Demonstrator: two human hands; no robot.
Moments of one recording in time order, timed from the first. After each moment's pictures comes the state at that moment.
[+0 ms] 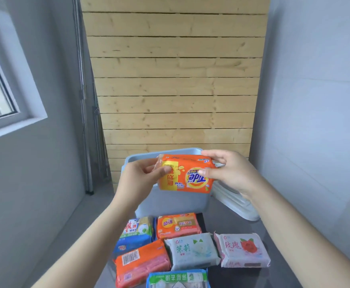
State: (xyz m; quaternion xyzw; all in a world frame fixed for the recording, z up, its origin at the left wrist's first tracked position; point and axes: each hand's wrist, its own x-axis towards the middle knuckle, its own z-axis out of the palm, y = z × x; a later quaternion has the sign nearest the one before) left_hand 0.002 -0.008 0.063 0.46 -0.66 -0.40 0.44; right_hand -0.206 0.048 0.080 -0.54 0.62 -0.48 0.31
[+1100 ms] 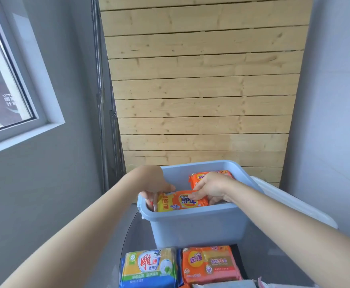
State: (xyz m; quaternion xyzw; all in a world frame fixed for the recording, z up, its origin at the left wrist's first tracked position) left_hand 0.011 -0.156 0.076 0.61 -0.77 -0.17 -0.11; right_hand -0.167 -0.126 0.028 -0.54 0.68 -0.23 0.44
